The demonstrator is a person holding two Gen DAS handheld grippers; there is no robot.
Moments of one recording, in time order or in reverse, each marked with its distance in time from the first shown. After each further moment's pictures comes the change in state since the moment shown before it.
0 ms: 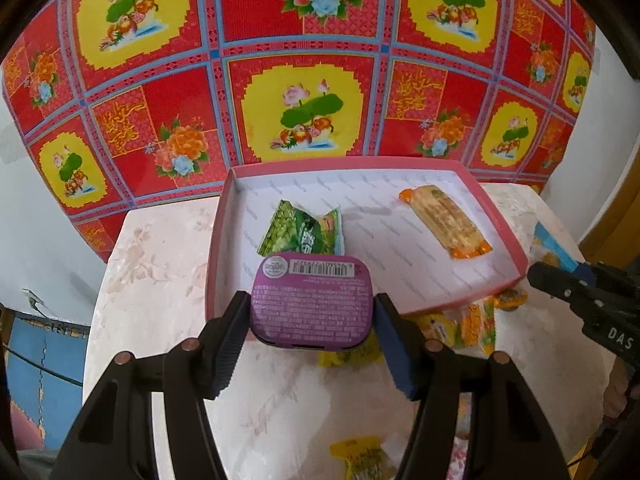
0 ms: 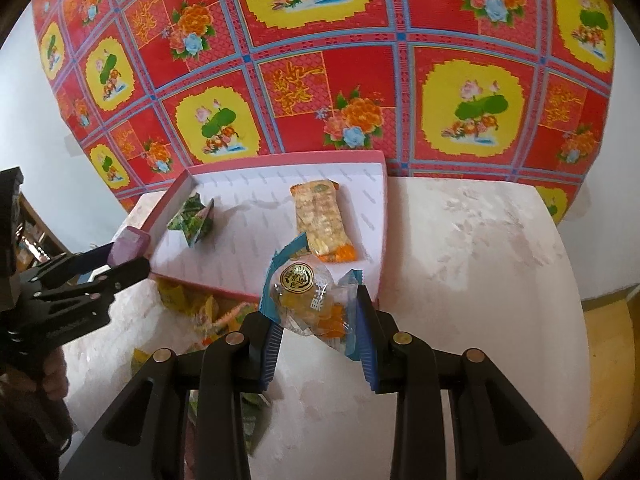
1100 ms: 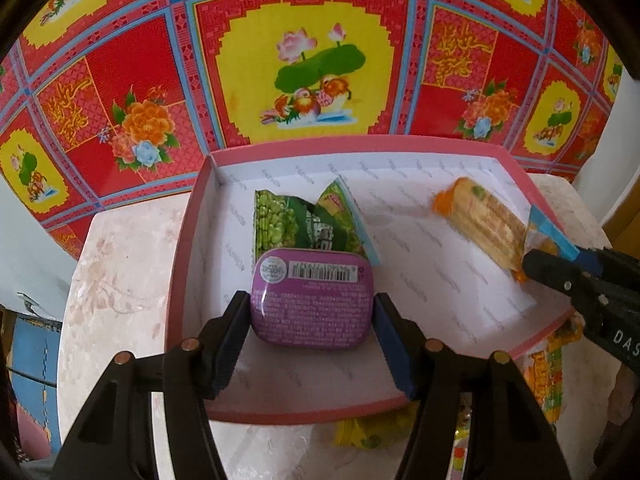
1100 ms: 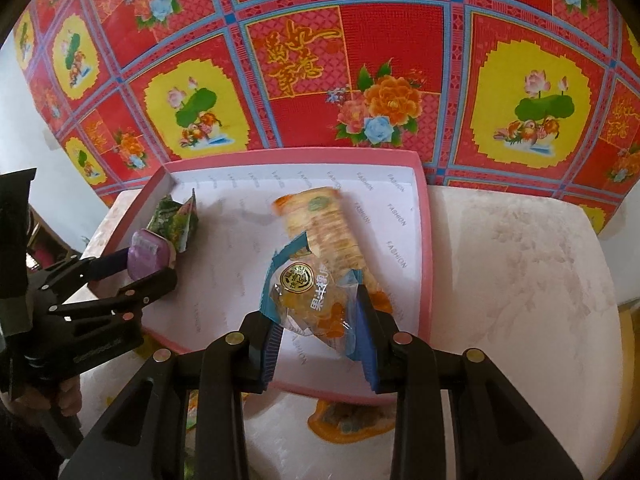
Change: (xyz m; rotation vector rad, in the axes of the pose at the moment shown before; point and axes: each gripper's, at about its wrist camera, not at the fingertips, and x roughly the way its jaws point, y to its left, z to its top) left arm 0.075 -0.002 0.020 0.007 0.077 0.020; right arm 0.067 0.007 0.030 -0.022 0.060 -0.015
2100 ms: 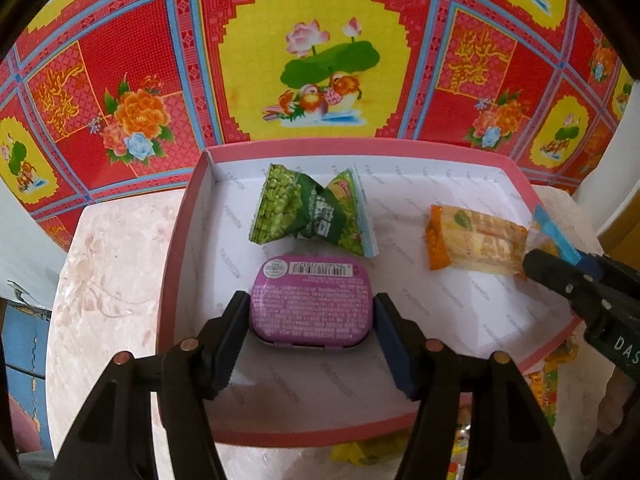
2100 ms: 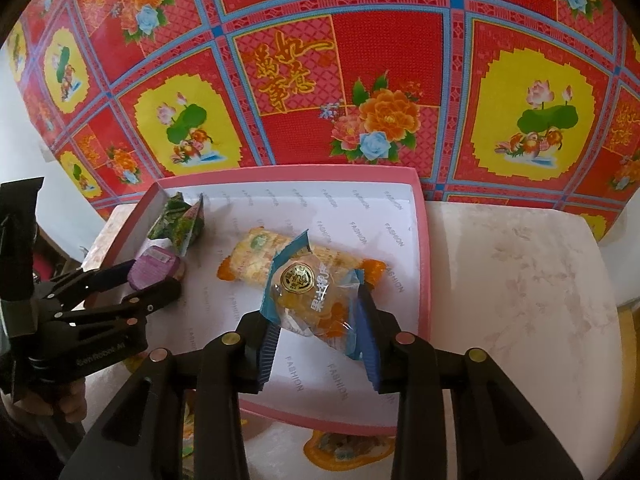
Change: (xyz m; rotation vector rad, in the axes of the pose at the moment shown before) left arm 0.025 0.011 0.018 -0.041 0.029 -0.039; right arm 0.001 -0.001 0.006 0.010 -0.032 0.002
